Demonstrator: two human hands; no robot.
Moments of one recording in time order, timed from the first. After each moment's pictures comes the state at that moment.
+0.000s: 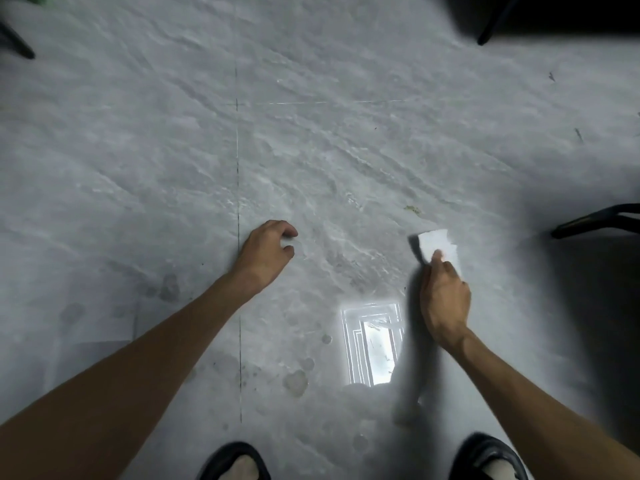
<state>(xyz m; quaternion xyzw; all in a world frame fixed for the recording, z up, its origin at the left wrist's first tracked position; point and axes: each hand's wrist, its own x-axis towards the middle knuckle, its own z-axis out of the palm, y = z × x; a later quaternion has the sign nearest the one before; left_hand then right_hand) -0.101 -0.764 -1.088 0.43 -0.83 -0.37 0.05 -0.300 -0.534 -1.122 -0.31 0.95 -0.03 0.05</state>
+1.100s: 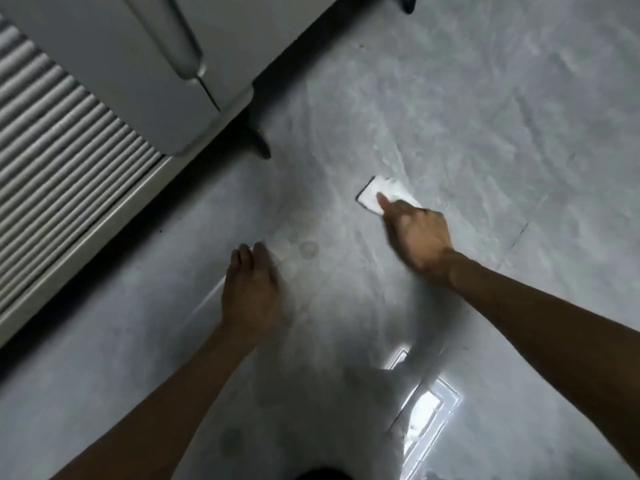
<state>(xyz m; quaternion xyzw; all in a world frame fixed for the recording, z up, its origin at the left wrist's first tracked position) 0.204 -0.772 -1.100 0.80 -0.56 -0.19 -0.02 -0.052 -0.902 -1.129 -0.84 0.54 -0.02 0.06</state>
